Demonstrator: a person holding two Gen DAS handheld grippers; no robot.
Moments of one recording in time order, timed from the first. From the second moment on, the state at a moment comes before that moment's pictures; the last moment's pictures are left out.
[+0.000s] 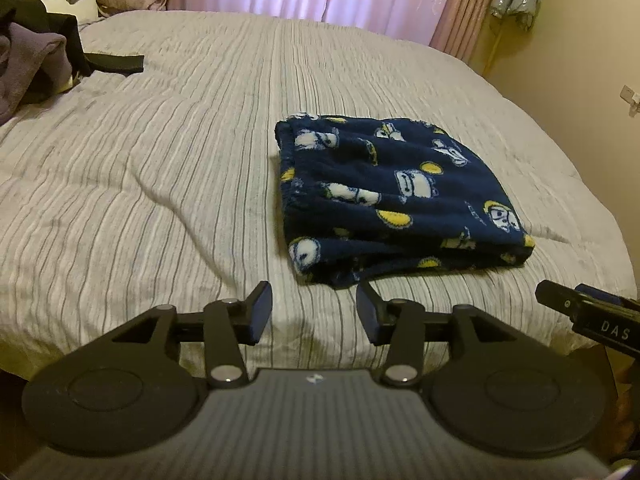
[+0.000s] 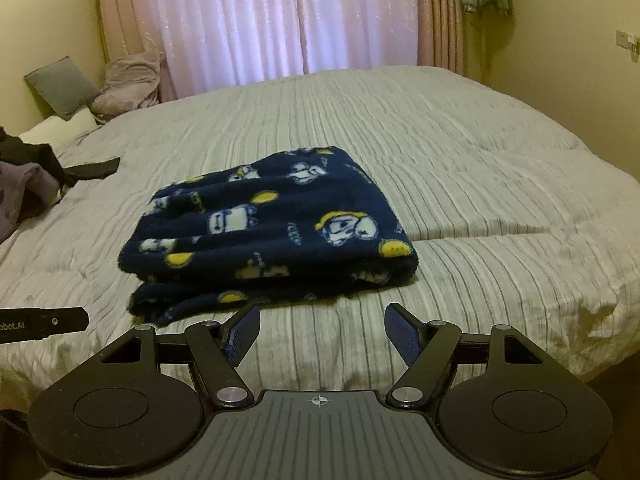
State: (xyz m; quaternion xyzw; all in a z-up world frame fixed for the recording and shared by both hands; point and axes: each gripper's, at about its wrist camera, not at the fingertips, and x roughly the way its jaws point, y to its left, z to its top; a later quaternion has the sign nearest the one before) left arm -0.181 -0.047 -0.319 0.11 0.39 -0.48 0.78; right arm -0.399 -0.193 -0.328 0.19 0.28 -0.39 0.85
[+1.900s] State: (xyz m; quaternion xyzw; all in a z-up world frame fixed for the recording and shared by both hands) left arm -0.050 -0.216 -0.279 0.06 0.41 -0.57 0.71; right arm -0.363 -0.358 -0.340 0.48 0.12 -0.27 0.83
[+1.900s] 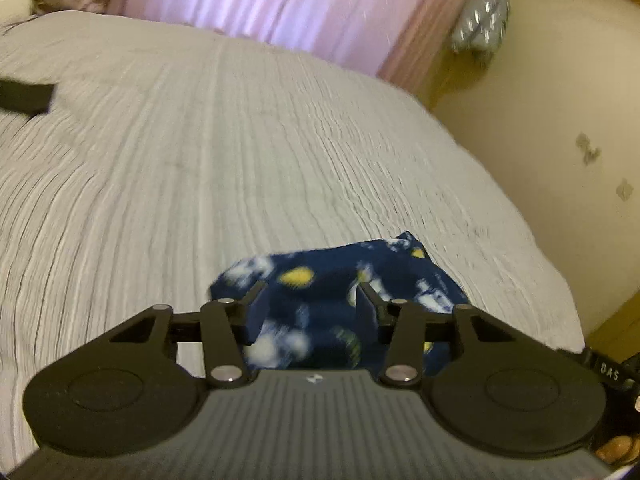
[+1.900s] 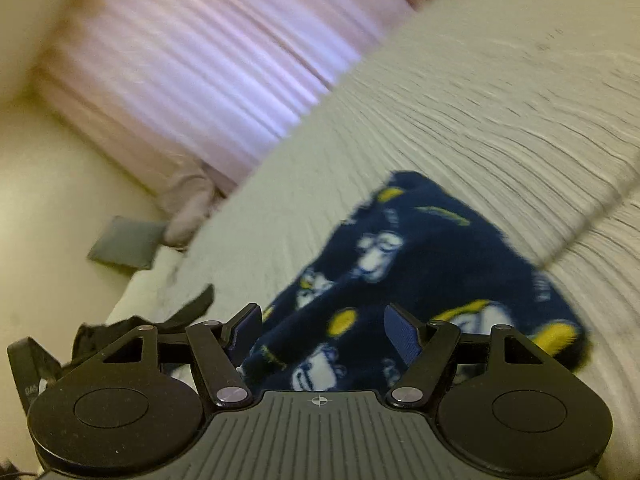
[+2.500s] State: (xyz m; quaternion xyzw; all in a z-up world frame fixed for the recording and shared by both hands) left arm 0.004 -0.344 -0.239 0.27 0.46 -0.62 0.57; right arm -0.444 -0.333 -0.312 0.71 0.08 -0.40 0.58
